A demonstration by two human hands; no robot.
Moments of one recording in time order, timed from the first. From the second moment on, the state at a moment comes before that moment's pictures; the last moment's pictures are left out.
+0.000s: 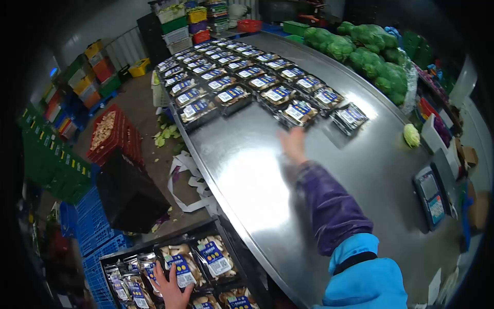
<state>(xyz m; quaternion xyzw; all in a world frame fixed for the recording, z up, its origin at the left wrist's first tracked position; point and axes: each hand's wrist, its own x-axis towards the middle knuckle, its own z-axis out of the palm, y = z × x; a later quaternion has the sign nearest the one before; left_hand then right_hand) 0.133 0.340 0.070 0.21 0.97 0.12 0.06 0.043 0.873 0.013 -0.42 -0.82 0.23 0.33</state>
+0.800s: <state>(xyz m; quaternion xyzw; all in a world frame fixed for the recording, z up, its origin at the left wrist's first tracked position) 0.130 0.337 0.064 0.24 0.96 0.15 0.03 0.207 0.670 0.163 -0.11 -0.63 0.74 -0.22</state>
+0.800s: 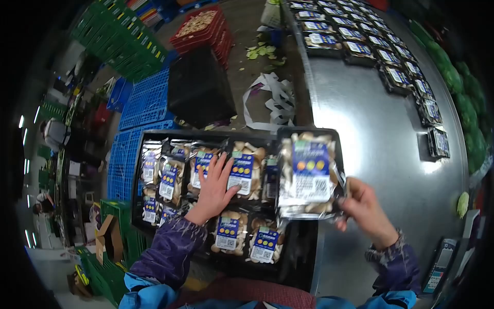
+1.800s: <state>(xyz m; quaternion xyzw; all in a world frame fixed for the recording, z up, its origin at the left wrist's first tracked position) 0.188 0.001 0.030 -0.14 0.85 0.51 0.03 0.180 0.274 0.028 0.25 -0.83 0.46 -0.20</state>
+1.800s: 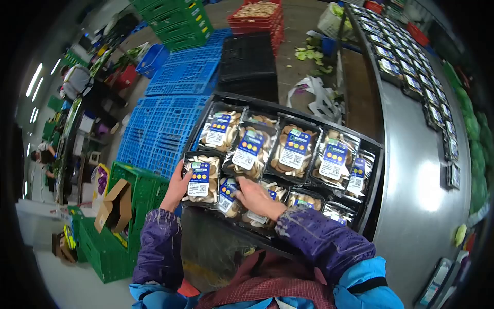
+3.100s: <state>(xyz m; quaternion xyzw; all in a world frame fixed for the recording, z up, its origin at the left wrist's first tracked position) 0.216 0.133 0.077 0.01 1.00 -0.01 -0.03 0.167 0.974 0.010 -0.43 -0.82 0.27 0.27</state>
